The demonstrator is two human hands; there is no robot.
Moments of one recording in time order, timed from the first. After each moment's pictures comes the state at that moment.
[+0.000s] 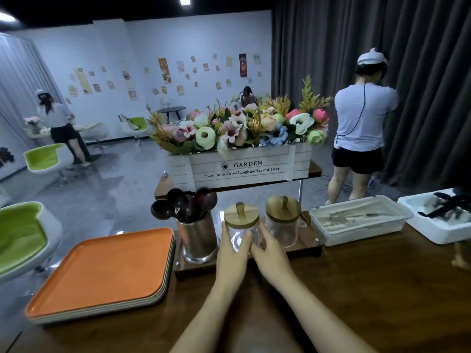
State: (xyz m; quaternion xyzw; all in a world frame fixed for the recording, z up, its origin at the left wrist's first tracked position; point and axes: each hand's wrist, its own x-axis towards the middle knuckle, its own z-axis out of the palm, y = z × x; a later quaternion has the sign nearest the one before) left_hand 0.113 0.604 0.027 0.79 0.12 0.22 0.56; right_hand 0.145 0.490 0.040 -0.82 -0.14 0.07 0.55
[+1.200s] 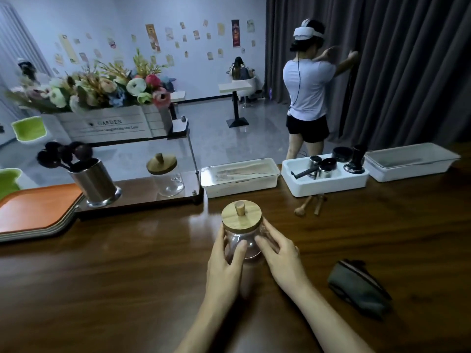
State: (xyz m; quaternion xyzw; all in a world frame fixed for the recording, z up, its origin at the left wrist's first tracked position) left_hand 0.028 0.210 0.005 0.75 0.15 0.21 0.61; right_hand 0.101 0.078 -0.003 -0.76 -0.14 0.06 0.64
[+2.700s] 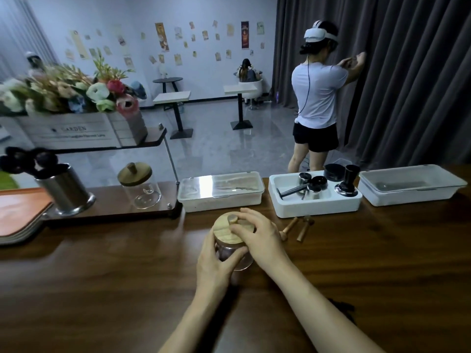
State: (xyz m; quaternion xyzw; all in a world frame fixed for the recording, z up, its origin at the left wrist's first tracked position) left_hand 0.129 0.188 -0.019 0.75 0.18 0.25 0.58; right_hand 0.204 0.071 0.048 -0.81 -0.23 0.02 0.54
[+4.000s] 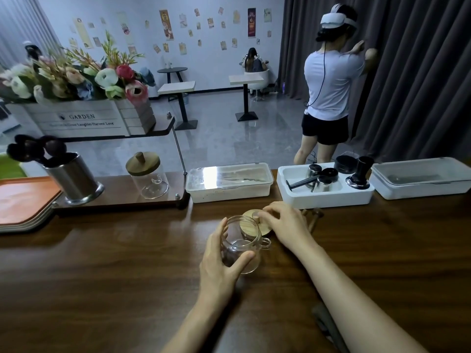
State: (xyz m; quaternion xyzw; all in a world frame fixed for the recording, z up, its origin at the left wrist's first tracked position) left_hand 0.098 0.193 -0.026 0.82 0.14 0.29 0.48; right_hand 0.260 0.053 0.010 -0.89 -0.21 -0.02 0.40
